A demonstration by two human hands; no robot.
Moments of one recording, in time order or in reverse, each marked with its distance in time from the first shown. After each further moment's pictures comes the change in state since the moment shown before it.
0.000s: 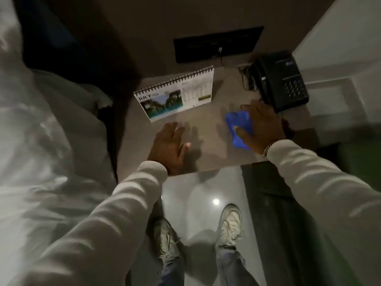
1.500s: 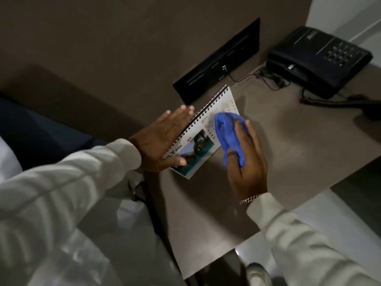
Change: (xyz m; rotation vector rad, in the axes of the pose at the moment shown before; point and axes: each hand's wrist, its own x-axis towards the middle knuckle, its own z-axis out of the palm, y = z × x) left_hand 0.159 -0.089 -0.149 0.733 -0.169 0.882; right_hand 0.049 -0.169 0.117 0.878 0.874 0.248
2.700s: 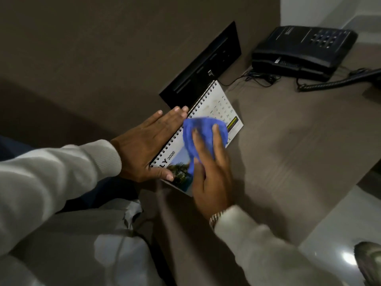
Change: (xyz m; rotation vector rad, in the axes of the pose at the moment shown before) left_hand 0.010 -0.015 -0.005 0.270 0.022 0.193; right_hand -0.026 -0.011 0.084 0.084 0.141 -0.086
